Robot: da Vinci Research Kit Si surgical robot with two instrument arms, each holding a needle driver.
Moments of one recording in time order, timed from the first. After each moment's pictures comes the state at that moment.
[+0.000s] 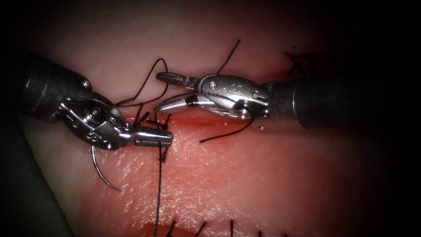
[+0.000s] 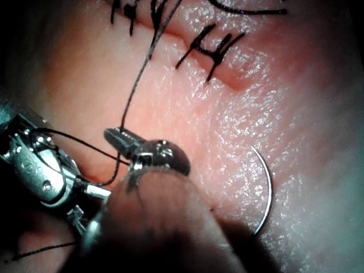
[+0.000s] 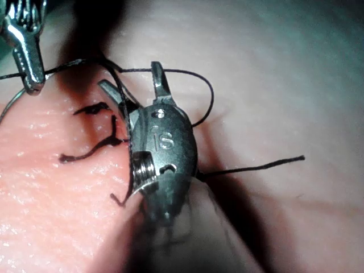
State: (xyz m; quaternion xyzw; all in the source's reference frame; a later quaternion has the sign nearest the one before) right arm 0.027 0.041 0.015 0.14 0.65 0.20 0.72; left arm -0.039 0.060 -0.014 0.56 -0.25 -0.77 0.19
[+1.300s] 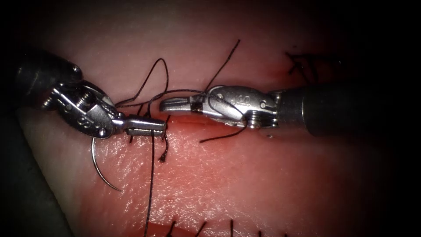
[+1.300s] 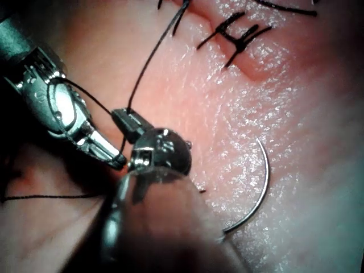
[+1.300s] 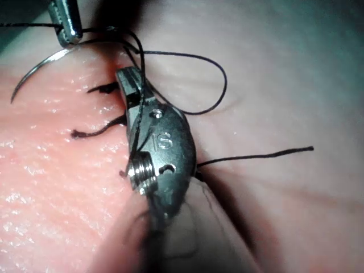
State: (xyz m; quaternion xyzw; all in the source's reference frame) right arm 0.025 0.039 0.014 0.20 0.64 0.09 0.74; left arm -0.037 0.063 -0.015 0.60 -0.11 -0.79 0.08
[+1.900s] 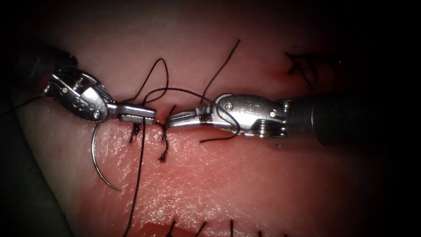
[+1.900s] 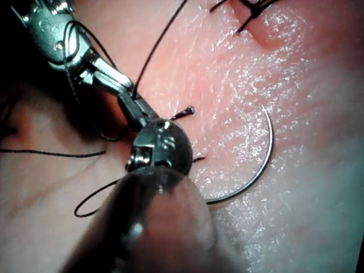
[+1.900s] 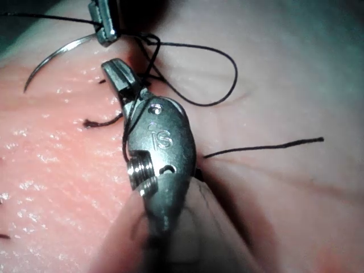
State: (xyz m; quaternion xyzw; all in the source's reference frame) right arm 0.024 0.038 0.013 0.24 0.69 0.05 0.68; left arm -0.036 0.064 -0.010 0.62 -0.07 -0.78 0.08
